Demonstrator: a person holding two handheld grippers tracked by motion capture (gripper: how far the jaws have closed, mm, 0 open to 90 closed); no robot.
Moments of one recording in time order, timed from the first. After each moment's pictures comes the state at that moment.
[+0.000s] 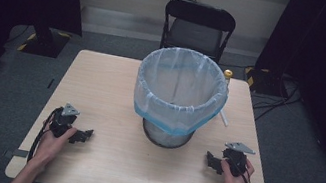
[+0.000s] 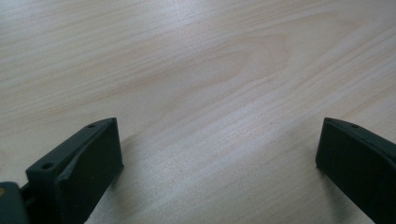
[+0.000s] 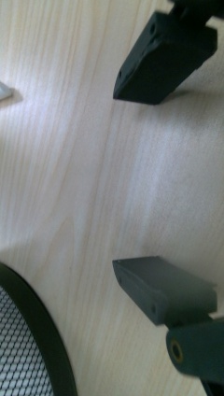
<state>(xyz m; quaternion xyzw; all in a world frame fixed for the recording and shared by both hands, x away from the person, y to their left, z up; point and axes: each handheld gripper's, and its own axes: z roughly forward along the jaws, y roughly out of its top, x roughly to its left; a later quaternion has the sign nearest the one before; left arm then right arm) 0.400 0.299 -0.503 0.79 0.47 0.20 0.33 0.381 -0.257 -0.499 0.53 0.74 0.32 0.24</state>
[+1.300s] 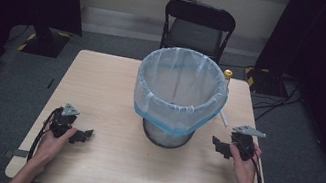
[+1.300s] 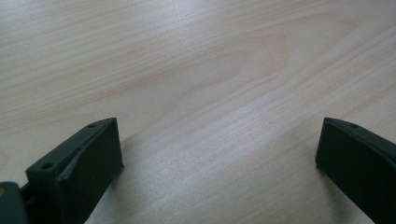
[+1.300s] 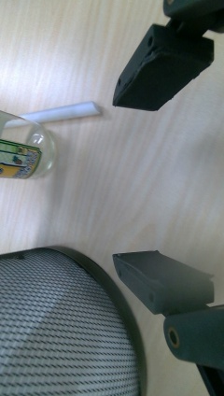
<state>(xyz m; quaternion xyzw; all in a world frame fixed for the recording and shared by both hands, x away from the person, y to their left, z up) 0.400 0.299 -0.503 0.79 0.47 0.20 0.33 0.417 -0.268 -0.453 0.49 0.75 0.36 0.24</state>
